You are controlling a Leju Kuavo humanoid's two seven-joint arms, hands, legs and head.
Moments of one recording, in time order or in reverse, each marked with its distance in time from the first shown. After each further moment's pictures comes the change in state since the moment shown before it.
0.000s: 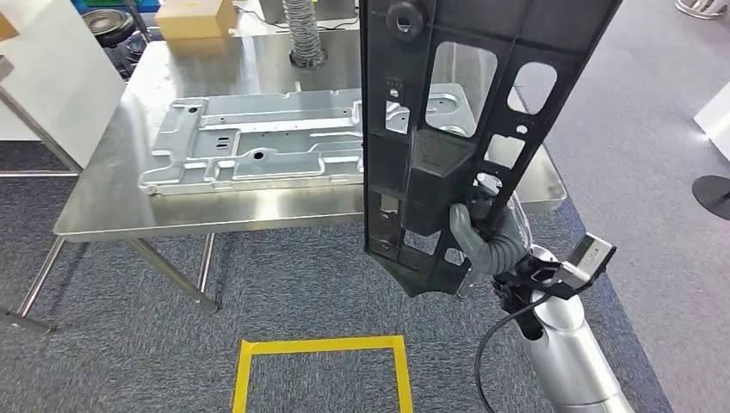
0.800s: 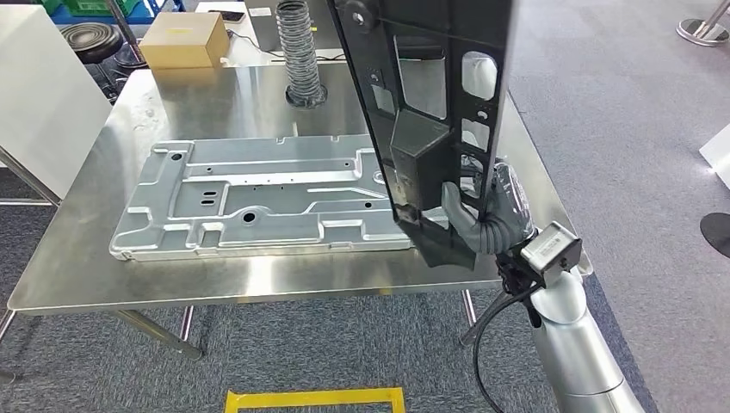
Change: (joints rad) left arm 0.008 -0.009 0.018 0.002 0.035 0.016 -0.007; right arm -0.047 -0.015 -0.018 -0.027 0.271 -0.176 0.094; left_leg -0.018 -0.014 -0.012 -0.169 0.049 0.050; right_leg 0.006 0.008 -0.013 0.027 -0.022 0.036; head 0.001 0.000
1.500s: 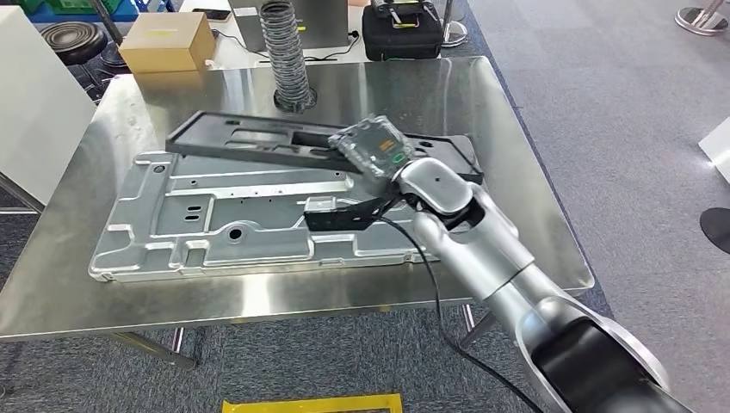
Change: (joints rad) left arm -0.029 0.001 0.006 -0.001 -0.045 -0.032 -0.023; right arm -0.507 0.202 0.423 0.643 1.011 -0.126 0.300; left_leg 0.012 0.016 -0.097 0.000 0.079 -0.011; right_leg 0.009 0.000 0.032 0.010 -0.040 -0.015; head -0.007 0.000
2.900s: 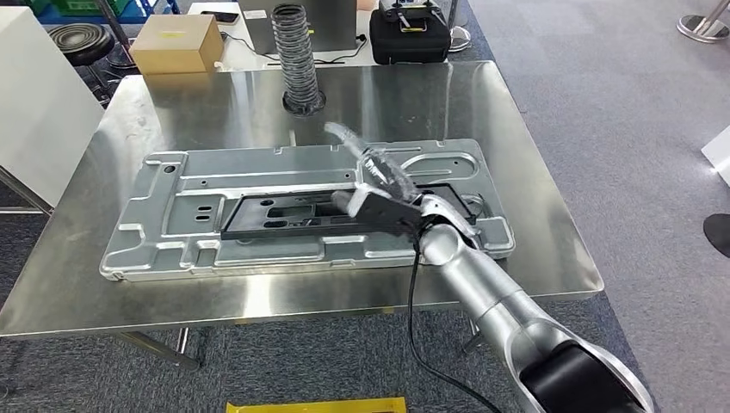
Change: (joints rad) left arm 0.010 0.016 -0.023 0.000 -0.037 -0.007 -0.072; right arm 0.150 0.011 -0.162 0.056 -0.787 -0.055 -0.386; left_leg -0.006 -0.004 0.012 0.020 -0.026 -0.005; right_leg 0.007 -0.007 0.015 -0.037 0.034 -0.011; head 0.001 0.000
